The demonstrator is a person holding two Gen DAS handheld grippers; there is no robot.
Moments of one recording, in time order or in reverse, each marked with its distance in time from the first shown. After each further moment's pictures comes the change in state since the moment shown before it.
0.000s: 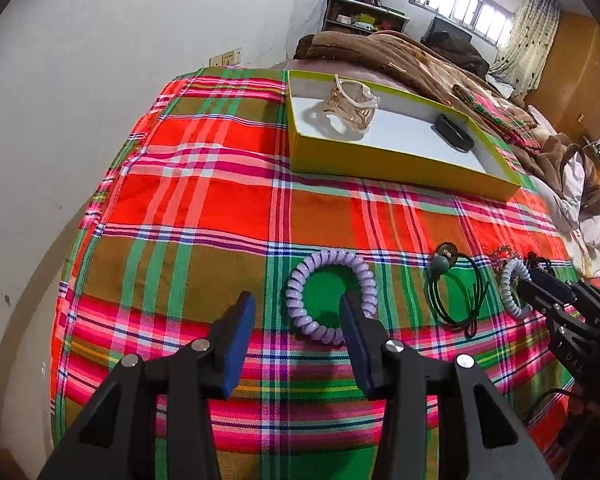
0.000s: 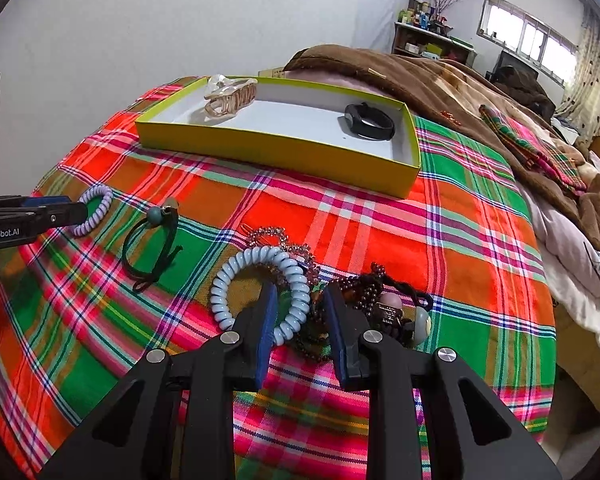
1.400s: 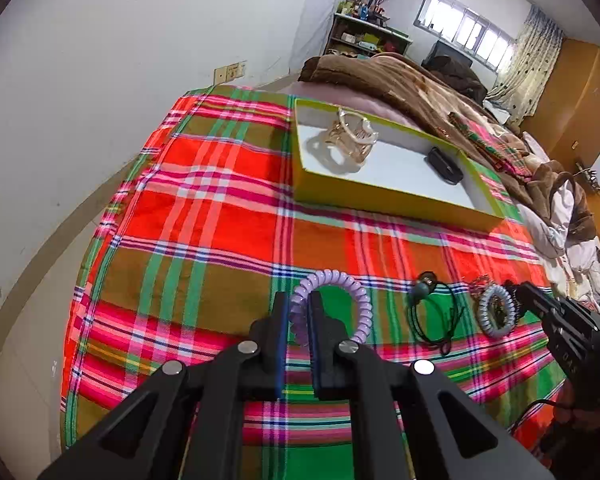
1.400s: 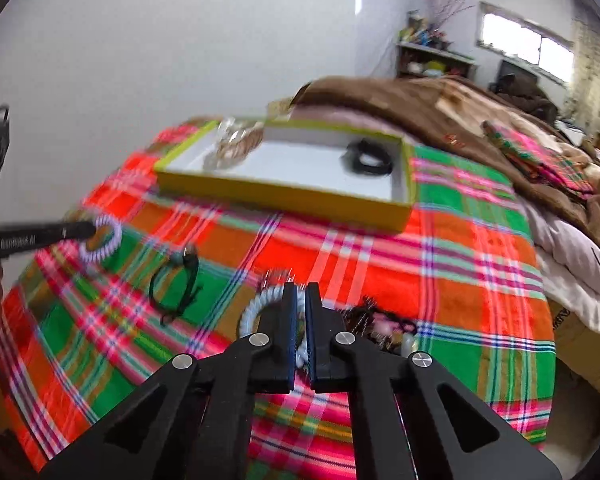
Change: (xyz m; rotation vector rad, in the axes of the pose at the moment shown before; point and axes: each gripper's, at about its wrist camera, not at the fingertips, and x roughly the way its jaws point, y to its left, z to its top) left arm -0.021 0.010 0.009 -0.068 -0.045 -0.042; right arm -0.019 -0.009 0.011 0.024 -0.084 0.077
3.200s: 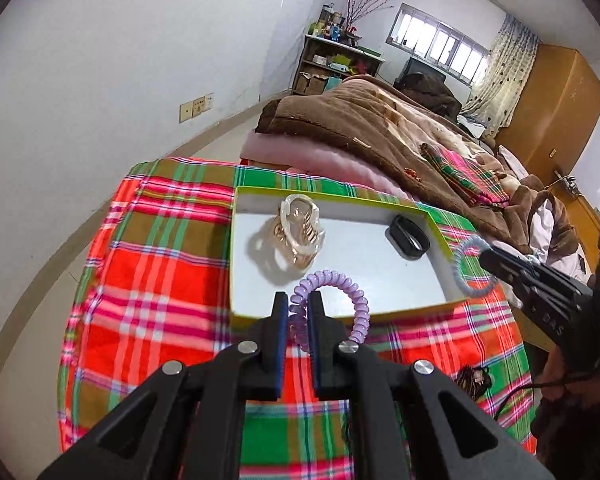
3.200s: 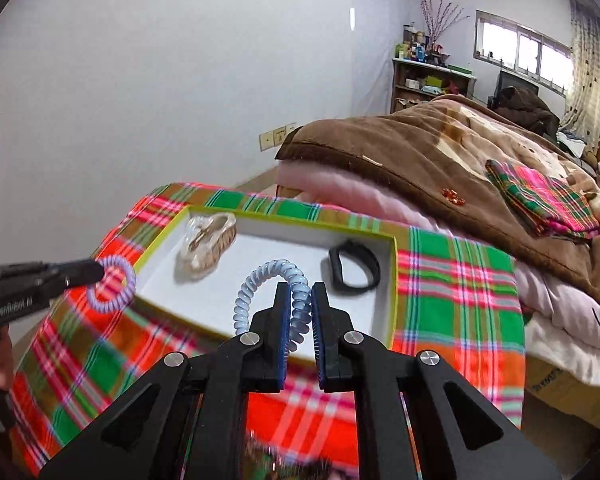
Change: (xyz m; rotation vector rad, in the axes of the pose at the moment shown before) left arm 0.014 -0.044 0.094 0.050 -0.081 -0.090; right arm 0.027 -0.033 0.123 0.039 -0.066 0.005
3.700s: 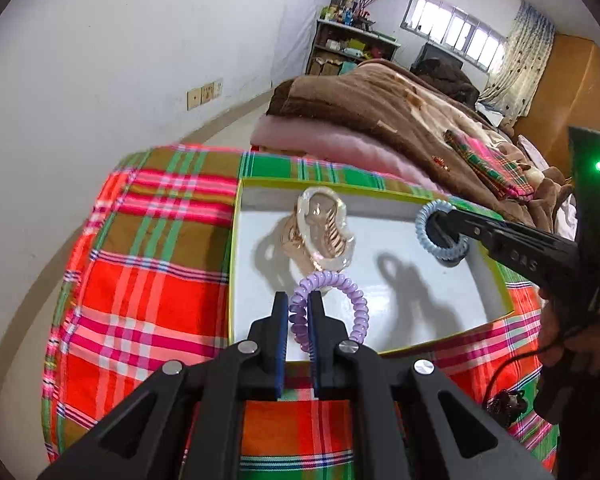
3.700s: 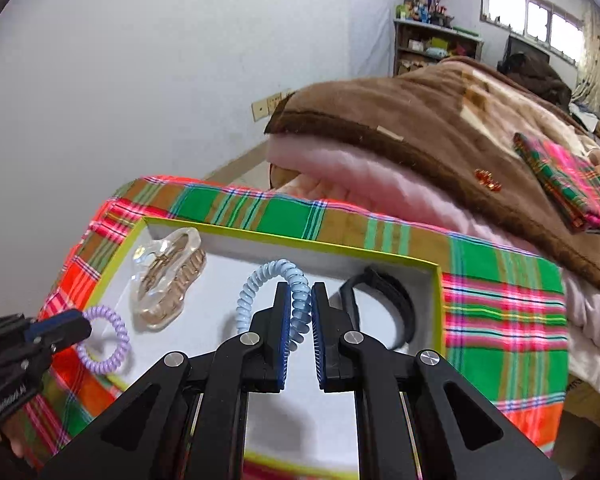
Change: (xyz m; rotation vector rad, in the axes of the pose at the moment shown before) left arm 0.048 0.003 0.006 -0.007 0.055 0.056; right arm 0.098 -0.009 0.035 0.046 0.143 0.015
